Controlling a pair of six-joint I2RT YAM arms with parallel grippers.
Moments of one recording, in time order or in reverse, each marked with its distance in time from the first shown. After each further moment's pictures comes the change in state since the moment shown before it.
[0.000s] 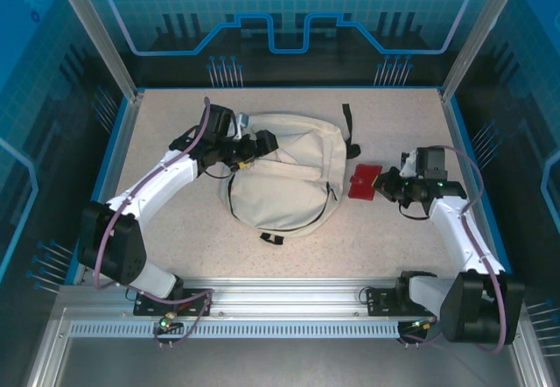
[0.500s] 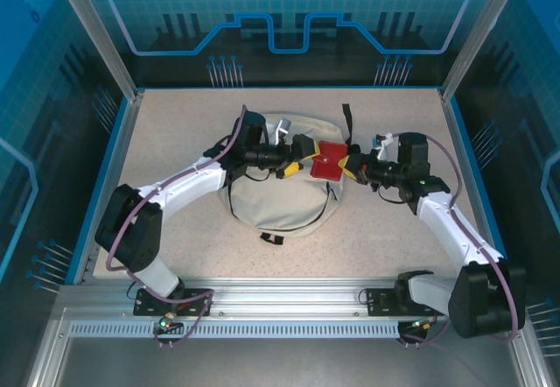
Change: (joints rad) left arm -0.184 0.134 -0.025 0.432 0.241 -0.275; right arm 0.193 0.074 0.001 0.425 -0.284 0.376
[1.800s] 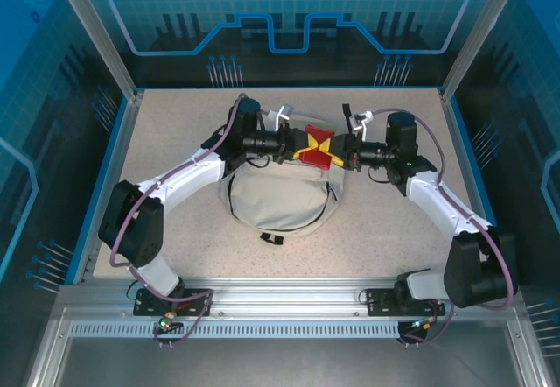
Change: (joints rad) left arm 0.039 0.024 0.087 0.098 0.185 -0.114; right arm 0.066 0.173 0.146 0.201 -0.242 -0.056
